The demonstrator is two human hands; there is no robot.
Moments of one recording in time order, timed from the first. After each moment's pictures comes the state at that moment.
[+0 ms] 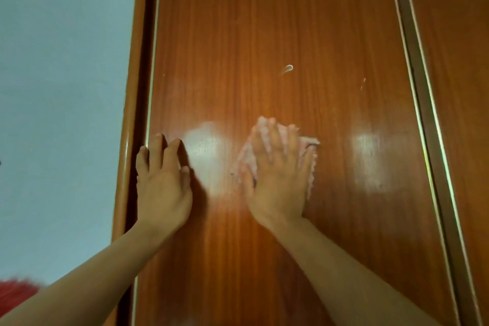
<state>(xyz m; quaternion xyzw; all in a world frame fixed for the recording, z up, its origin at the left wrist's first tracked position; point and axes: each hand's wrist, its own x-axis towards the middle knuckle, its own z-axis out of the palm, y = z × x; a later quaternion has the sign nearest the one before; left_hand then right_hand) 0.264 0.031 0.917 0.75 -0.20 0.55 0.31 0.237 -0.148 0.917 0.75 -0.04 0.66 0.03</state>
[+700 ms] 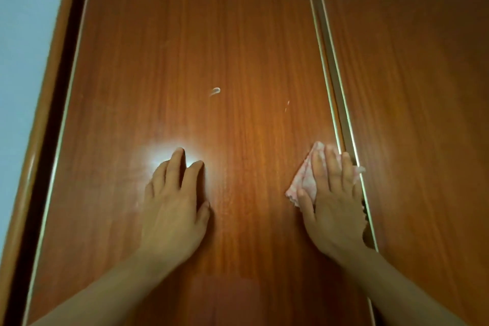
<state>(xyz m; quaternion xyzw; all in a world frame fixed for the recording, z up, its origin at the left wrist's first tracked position) 0.227 -0.089 0.929 0.74 -0.29 0.57 0.20 0.173 -0.345 0.907 0.74 -0.08 0.67 0.01</state>
